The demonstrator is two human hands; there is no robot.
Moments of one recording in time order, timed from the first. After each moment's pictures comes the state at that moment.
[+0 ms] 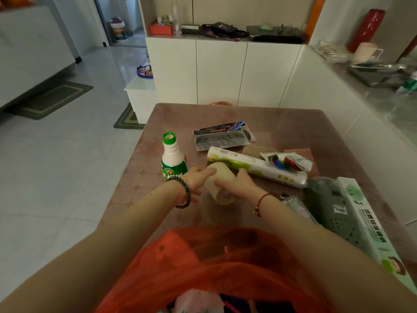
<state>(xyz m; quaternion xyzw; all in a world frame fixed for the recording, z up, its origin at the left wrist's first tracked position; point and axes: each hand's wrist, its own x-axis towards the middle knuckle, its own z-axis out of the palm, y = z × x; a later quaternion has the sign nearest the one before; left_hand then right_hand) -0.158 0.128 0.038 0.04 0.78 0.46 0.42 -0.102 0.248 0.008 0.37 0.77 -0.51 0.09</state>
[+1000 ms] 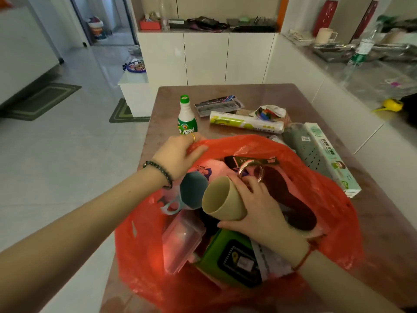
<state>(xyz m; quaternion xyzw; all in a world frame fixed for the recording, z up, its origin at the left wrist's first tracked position) -0.010 -0.057 0.113 0.47 0.83 0.31 0.00 0.165 0.052 0.055 0.16 0.97 -0.19 -0.05</state>
